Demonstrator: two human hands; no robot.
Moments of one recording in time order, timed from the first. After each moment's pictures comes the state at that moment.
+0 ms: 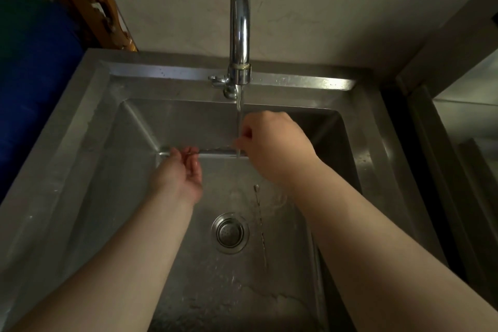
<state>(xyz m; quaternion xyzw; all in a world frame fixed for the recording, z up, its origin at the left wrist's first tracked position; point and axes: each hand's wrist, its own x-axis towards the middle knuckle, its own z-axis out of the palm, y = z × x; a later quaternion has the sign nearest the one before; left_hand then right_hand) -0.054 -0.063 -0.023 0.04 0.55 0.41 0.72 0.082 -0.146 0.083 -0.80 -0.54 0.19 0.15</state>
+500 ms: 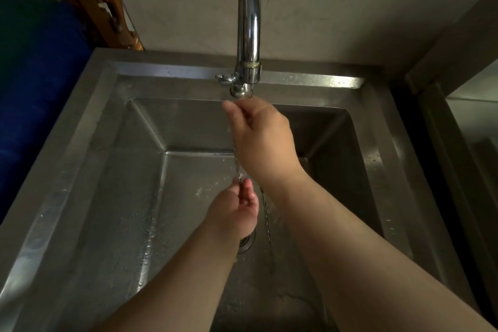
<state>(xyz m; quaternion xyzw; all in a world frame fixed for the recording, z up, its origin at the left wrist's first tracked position) -0.018 -0.135 -0.062 -0.11 0.53 0.28 0.79 0.052 -0.135 0.070 -0.73 -0.46 0.20 0.47</state>
